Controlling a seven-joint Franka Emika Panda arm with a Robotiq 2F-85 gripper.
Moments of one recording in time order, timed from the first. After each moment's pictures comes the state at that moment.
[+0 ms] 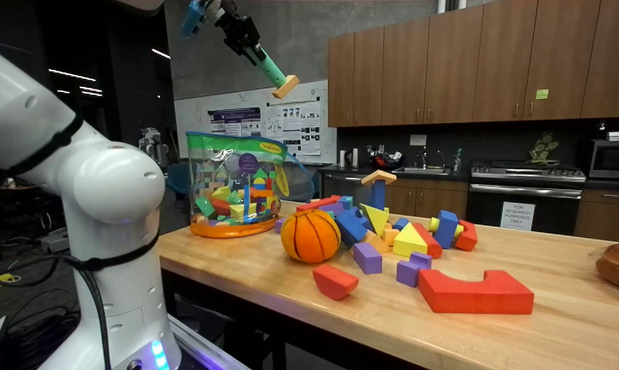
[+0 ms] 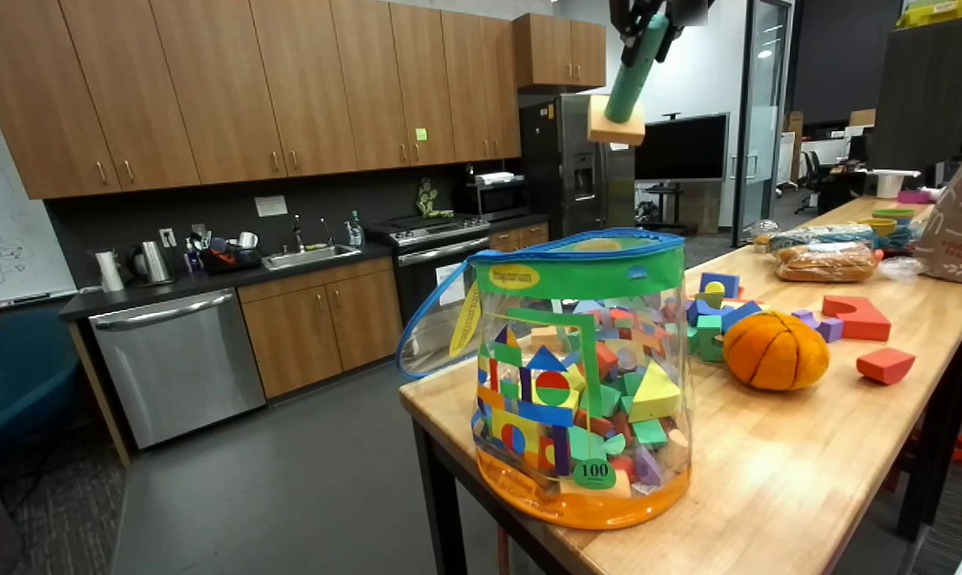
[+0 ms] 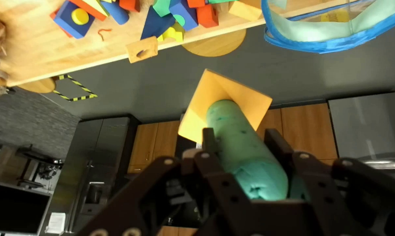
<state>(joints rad) -0.19 -0.79 0.38 -2.13 -0.15 2.00 0.51</state>
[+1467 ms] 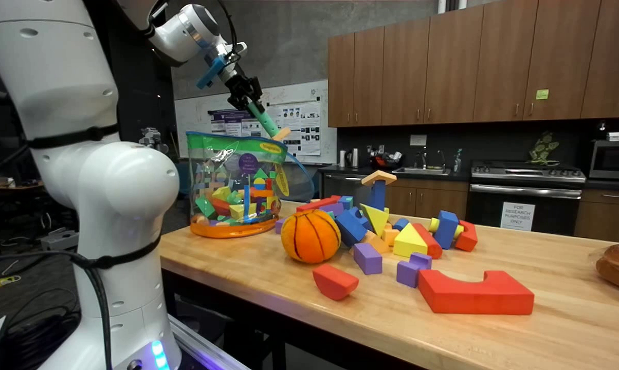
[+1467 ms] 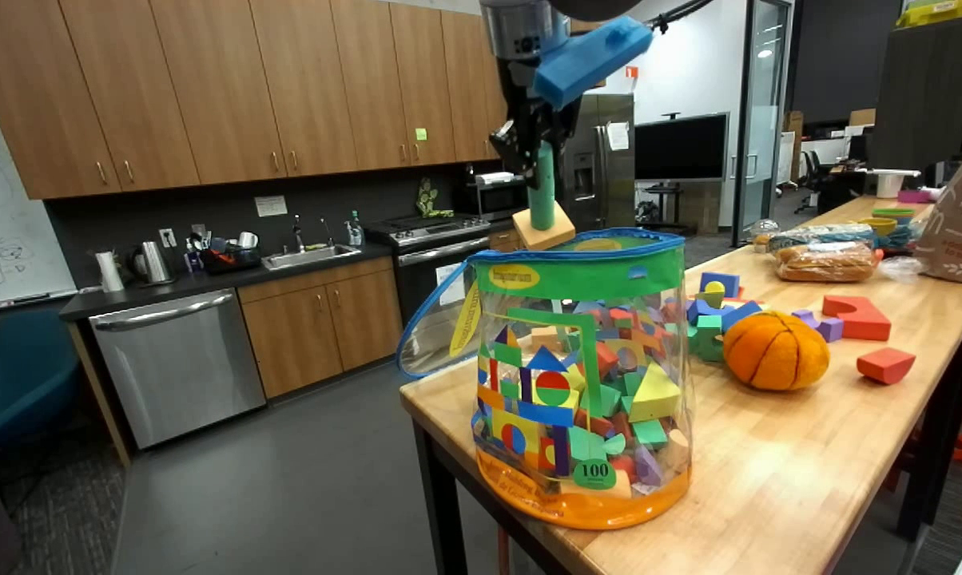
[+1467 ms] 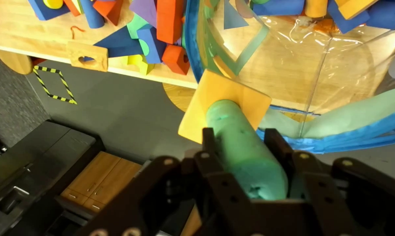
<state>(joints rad) 0.04 -0.24 0.46 -1.89 -0.47 1.84 0.54</state>
